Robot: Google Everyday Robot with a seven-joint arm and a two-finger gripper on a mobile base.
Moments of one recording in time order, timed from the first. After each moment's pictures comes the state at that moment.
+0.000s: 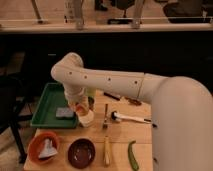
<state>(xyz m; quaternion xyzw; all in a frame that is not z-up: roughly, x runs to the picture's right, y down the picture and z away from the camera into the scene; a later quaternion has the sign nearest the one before) -0.130 0.084 0.726 -0.26 -0.24 -0.65 0.67</state>
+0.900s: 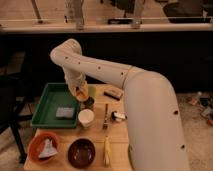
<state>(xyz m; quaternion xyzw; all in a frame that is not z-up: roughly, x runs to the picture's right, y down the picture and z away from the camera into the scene) -0.131 0.011 0.774 -0.27 -0.21 -0.65 0.68</state>
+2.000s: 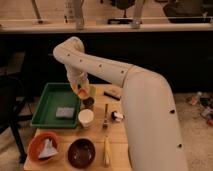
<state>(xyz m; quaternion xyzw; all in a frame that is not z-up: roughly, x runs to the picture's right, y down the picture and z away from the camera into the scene) -0.124 0.006 0.777 -0.27 -0.21 -0.64 0.69</state>
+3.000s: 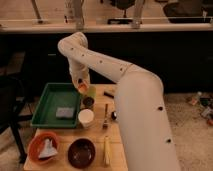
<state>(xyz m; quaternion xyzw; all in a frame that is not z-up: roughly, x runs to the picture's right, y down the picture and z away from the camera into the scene) -0.125 -0.025 0.804 -0.25 -0.23 -0.63 0.69</state>
